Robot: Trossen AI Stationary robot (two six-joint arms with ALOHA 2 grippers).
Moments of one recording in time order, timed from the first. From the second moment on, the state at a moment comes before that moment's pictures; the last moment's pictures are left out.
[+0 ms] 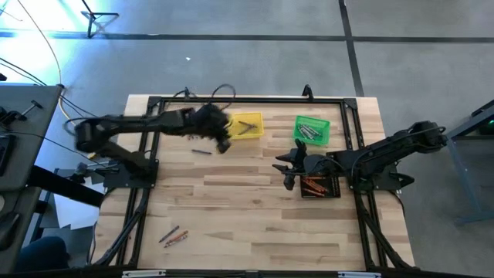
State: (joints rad) left arm 0.33 1.43 0.98 -0.34 -0.05 -0.19; right arm 0.19 1.26 0.56 0.23 0.45 0.34
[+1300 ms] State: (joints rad) left arm 0.42 1.72 0.98 -0.91 -0.09 0.12; right arm 0.08 1.26 0.56 0.20 0.45 0.35
